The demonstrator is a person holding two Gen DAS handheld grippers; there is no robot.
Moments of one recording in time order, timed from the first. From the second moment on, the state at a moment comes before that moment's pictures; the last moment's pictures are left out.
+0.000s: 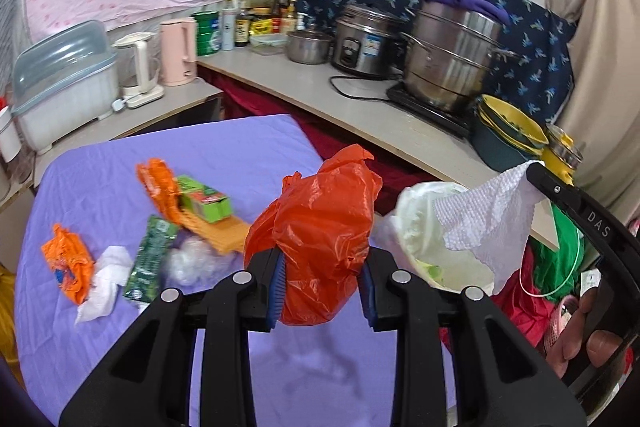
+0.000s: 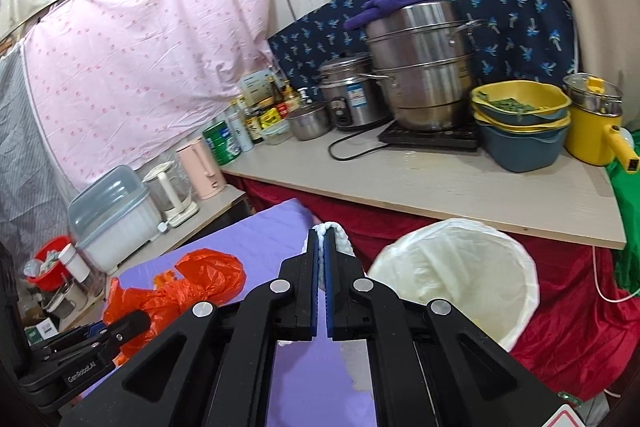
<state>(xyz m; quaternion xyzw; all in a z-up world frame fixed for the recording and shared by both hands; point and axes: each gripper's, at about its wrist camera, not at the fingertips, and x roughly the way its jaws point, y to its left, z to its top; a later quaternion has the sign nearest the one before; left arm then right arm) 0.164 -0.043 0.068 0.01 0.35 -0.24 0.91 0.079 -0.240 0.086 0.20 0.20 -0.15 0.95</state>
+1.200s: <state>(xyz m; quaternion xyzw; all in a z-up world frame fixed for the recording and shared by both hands) 0.179 -0.240 0.006 0.11 0.40 -0.34 0.85 0.068 -0.354 0.022 0.25 0.23 -0.23 0.91</state>
